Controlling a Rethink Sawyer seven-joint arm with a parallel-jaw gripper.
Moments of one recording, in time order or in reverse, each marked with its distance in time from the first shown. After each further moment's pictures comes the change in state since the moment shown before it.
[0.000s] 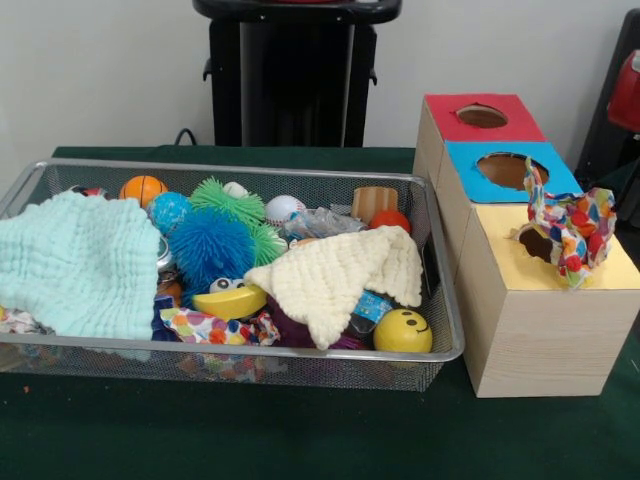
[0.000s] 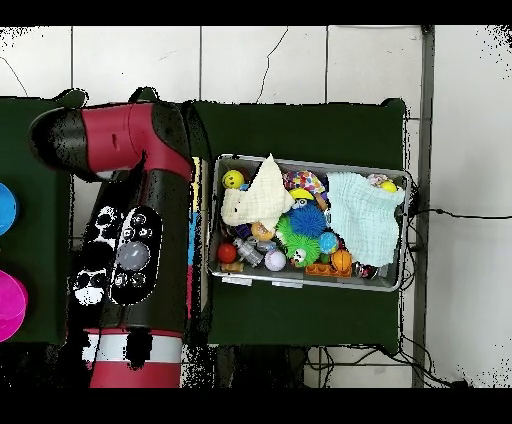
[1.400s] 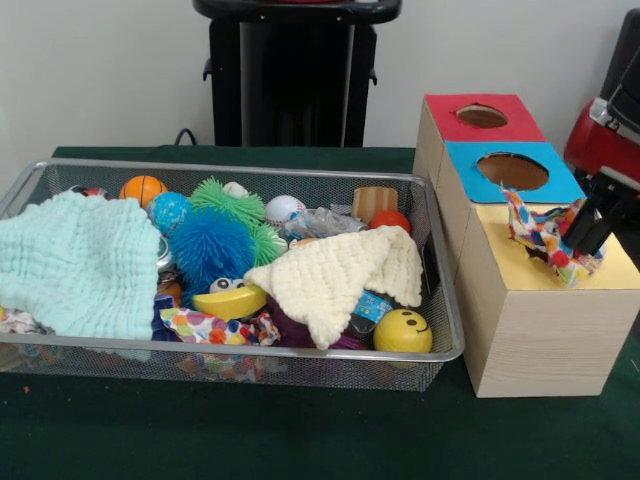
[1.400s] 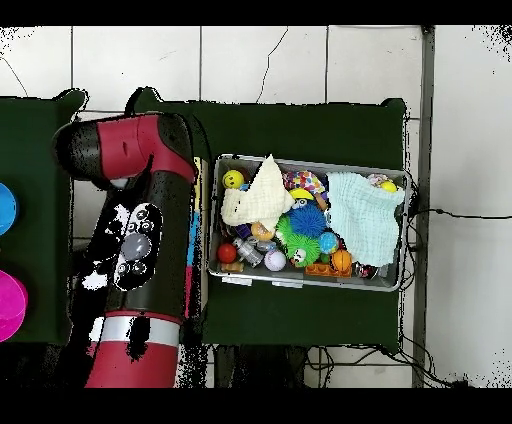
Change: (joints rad) arm 0.012 0.073 -0.028 0.008 -0.020 0.007 0.000
